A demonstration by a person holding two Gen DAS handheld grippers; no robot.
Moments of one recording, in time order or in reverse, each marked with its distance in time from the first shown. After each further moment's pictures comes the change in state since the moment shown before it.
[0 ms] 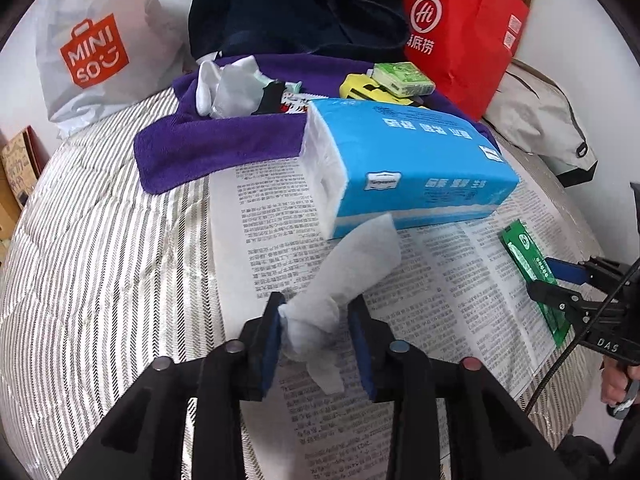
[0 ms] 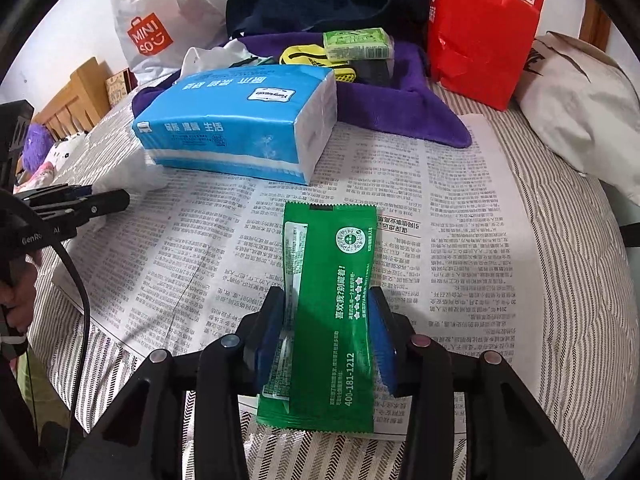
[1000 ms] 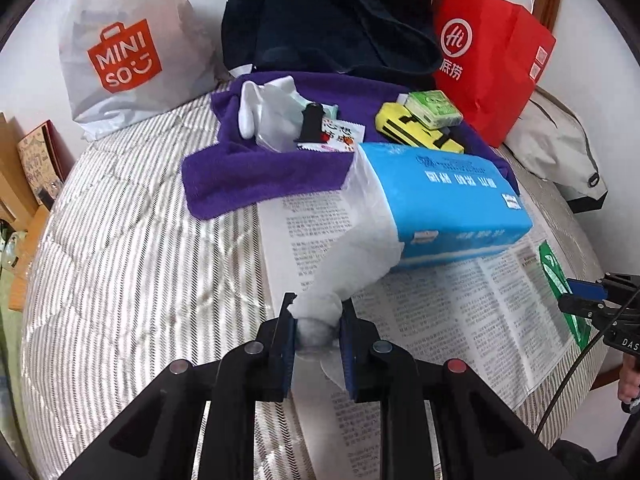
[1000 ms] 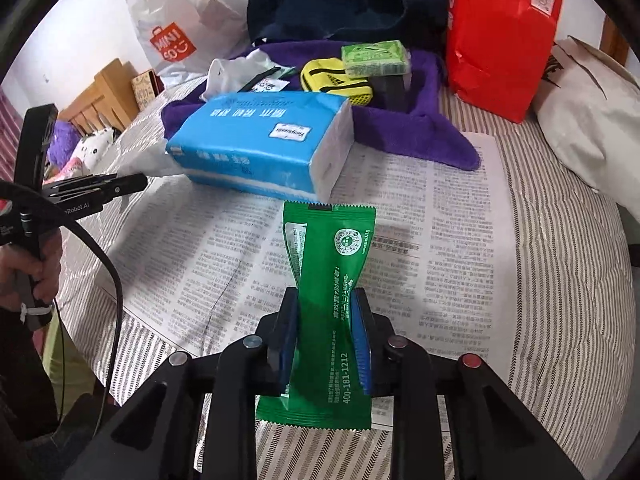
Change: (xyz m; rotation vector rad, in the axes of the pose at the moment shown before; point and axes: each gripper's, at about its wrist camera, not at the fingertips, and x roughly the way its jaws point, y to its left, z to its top) left arm -0.020 0.025 0.026 -0.057 0.001 0.039; right arm -0.026 -0.015 0.027 -0.020 0.050 0.118
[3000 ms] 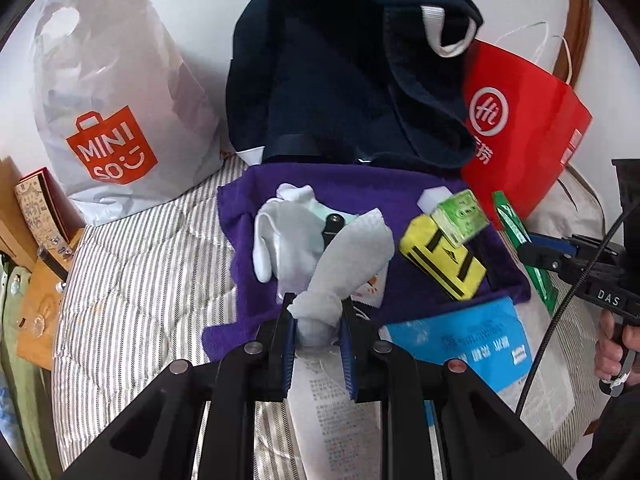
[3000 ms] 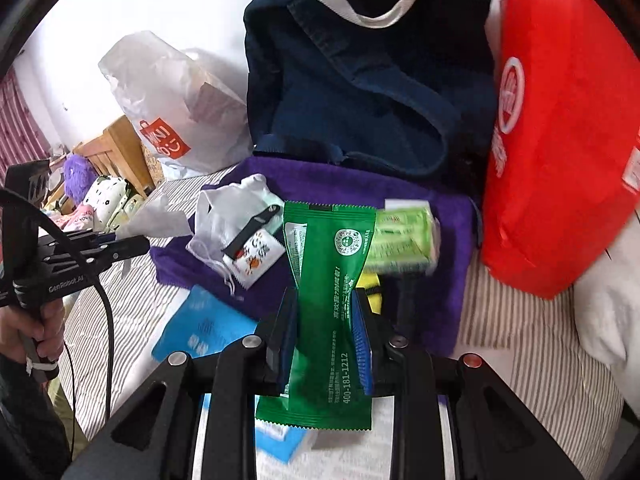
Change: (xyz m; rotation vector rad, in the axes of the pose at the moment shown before) left arm 0.002 0.012 0.117 -0.037 -0.087 0.018; right arm 0.020 -0.007 0.176 -0.053 -0.178 0.066
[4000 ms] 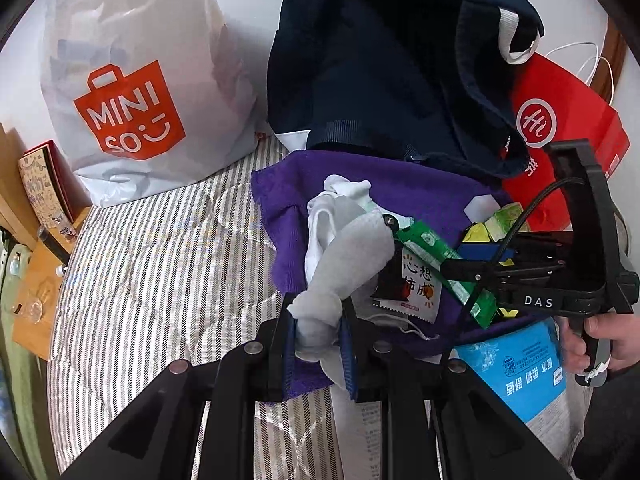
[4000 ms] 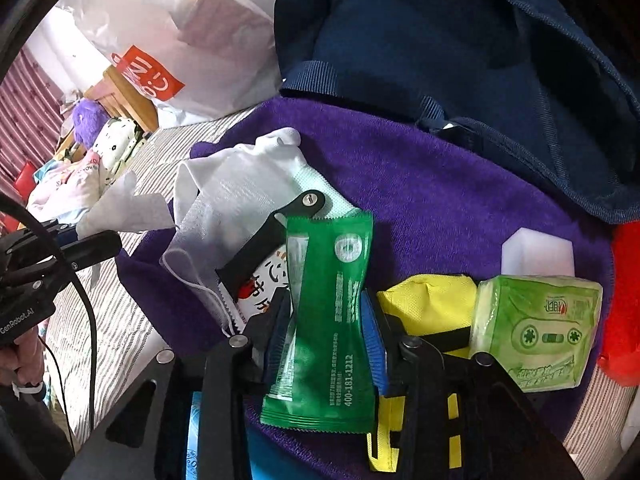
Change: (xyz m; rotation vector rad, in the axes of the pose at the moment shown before) left arm 0.036 0.044 0.006 -0.076 0.038 0.026; right arm 0.139 0.042 0.049 -0.095 0.248 0.094
